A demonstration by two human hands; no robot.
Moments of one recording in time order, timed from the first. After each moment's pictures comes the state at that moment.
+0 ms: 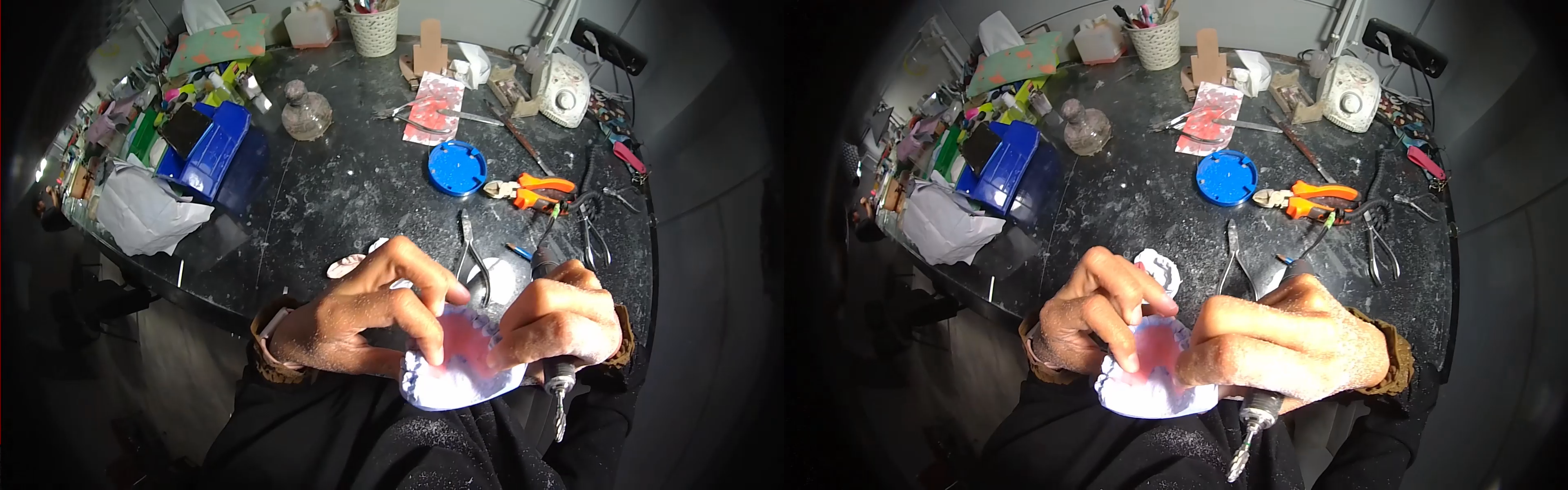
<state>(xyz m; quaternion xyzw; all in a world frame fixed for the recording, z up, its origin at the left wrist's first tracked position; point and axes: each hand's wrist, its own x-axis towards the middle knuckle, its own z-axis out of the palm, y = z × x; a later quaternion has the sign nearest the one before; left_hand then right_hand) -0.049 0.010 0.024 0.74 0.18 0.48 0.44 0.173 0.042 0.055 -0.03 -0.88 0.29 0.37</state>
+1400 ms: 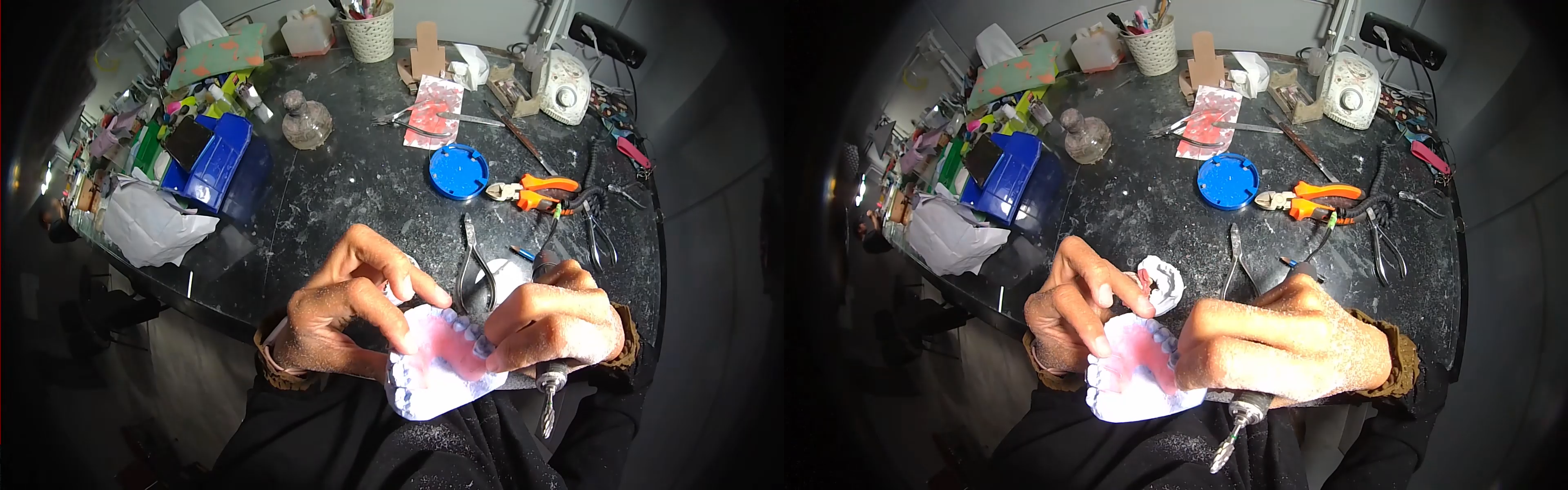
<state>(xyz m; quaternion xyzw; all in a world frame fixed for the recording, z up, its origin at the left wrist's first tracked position) -0.061 0.015 0.009 0.68 0.12 0.54 0.48 0.174 0.046 0.053 -0.03 -0.88 0.32 0.35</state>
